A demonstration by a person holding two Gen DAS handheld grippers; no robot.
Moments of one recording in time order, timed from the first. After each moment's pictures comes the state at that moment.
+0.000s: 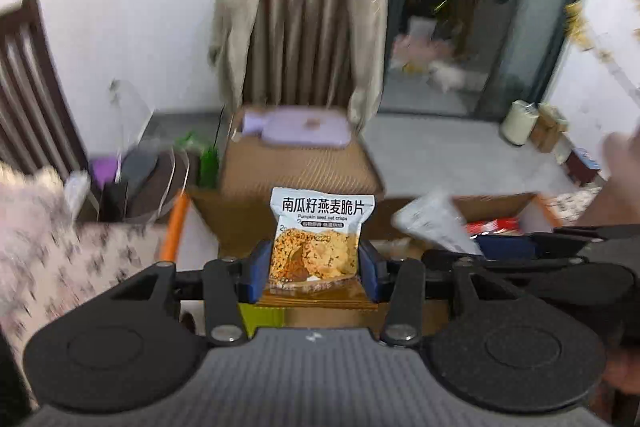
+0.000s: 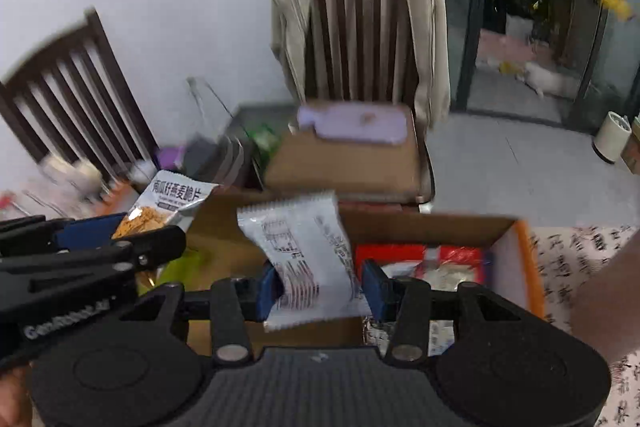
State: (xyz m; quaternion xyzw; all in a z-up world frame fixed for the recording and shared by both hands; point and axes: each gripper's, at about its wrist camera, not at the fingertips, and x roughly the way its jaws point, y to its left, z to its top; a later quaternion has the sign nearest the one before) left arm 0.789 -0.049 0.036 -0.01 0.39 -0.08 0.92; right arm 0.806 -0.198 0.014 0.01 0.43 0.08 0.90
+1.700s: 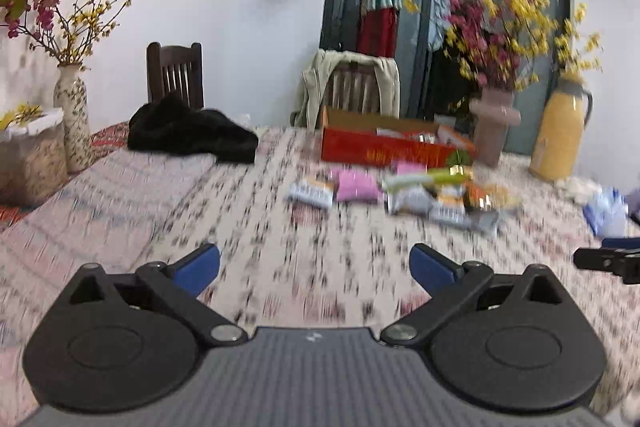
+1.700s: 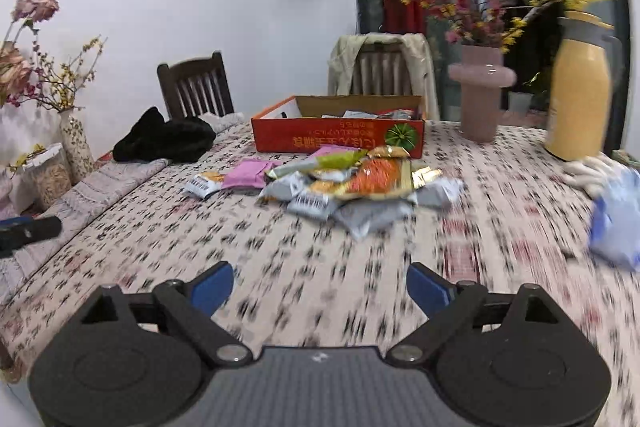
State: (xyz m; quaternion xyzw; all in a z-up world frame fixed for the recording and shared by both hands) left arm 0.144 0.053 0.030 -0.03 0.21 -0.01 0.98; right arm 0.181 -0.255 0.013 0.02 0.26 0.13 0.96
